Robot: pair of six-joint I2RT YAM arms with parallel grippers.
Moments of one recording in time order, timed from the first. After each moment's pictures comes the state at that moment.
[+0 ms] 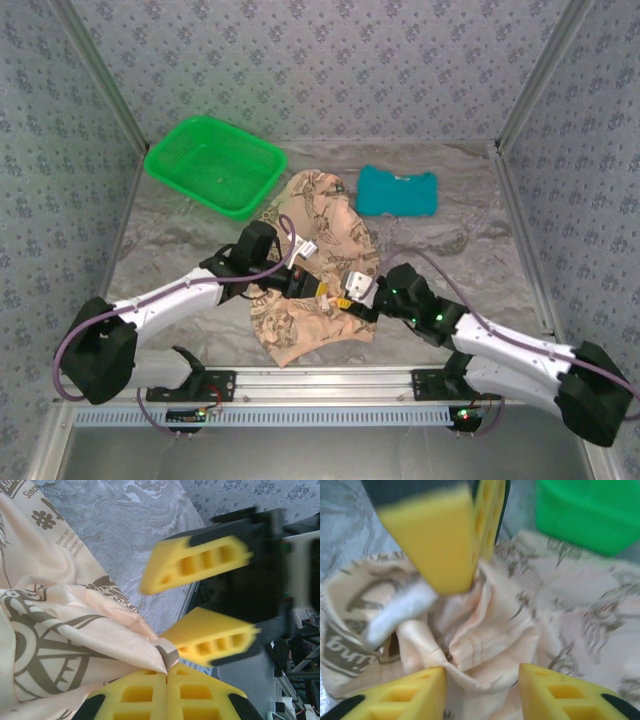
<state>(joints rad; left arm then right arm) -0.71 1.28 0.71 -0.11 0.82 -0.42 0.87 0.88 0.37 0.10 -0.19 -0.42</state>
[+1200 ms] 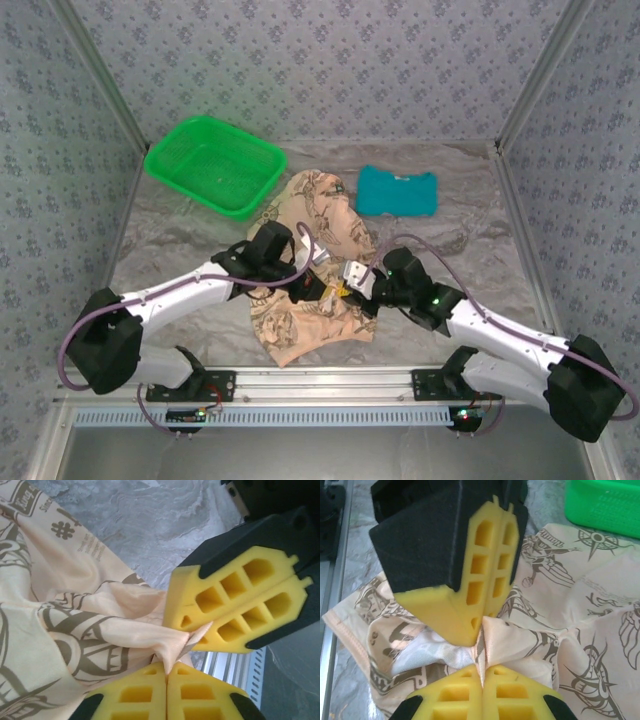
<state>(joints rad) -0.78 1.35 0.81 -0.27 0.64 -0.16 0.77 1.01 0.51 -0.06 -0.40 -0.40</state>
